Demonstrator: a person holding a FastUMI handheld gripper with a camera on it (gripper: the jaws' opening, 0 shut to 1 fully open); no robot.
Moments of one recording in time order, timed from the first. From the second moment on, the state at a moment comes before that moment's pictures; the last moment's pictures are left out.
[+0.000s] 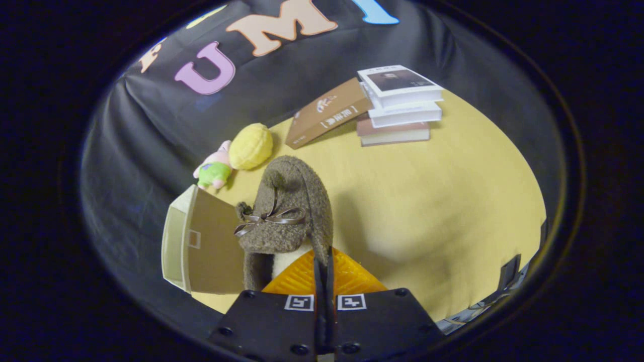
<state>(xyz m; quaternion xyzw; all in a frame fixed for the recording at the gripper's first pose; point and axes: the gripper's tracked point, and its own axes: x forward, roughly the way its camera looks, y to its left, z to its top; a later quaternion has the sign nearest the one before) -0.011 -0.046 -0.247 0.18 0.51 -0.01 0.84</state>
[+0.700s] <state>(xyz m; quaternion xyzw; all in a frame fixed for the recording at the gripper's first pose) 0.009 0.164 -0.178 0.20 0.47 0.07 0.85</state>
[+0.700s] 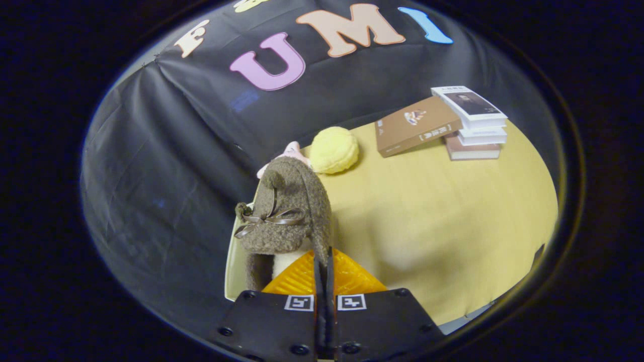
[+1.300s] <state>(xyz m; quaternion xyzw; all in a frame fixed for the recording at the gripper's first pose) 0.002 0.236 -0.240 0.12 0.51 0.03 0.85</state>
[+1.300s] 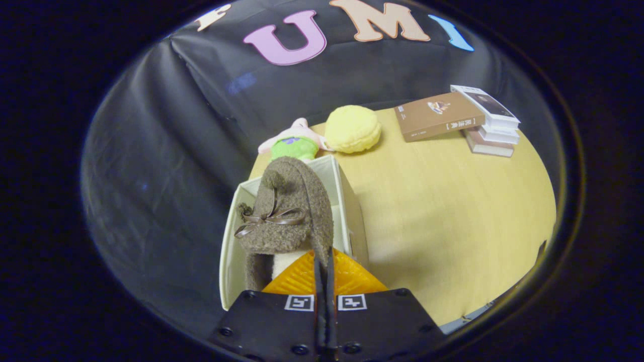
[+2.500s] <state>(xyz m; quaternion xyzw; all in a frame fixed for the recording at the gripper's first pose) 0.020 0.269 -0.205 0.02 0.41 0.10 0.91</state>
